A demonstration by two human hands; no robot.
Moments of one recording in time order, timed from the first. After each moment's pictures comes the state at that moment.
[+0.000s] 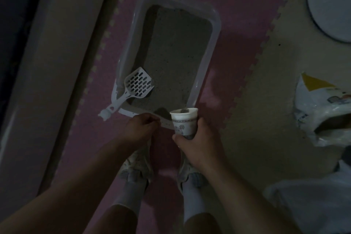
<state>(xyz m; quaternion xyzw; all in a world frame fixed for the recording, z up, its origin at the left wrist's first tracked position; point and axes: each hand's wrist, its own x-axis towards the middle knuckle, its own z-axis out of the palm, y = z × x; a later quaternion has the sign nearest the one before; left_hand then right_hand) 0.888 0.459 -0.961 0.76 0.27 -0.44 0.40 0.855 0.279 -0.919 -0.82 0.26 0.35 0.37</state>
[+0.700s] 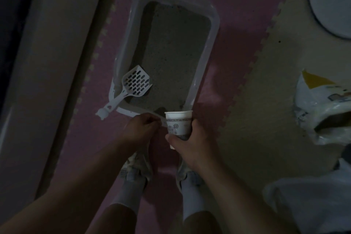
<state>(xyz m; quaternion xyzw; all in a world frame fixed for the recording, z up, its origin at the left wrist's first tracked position) 0.887 0.453 -0.960 0.75 0.27 -0.46 0.39 0.842 0.282 -0.943 -0.82 0.26 0.35 0.37</state>
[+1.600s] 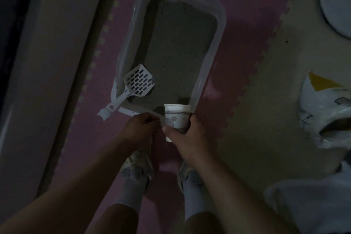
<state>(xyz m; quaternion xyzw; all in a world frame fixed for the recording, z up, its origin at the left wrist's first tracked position) 0.889 0.466 -0.977 0.76 0.27 -0.45 0.37 0.862 0.303 -0.947 -0.77 0.31 0.37 0.41</state>
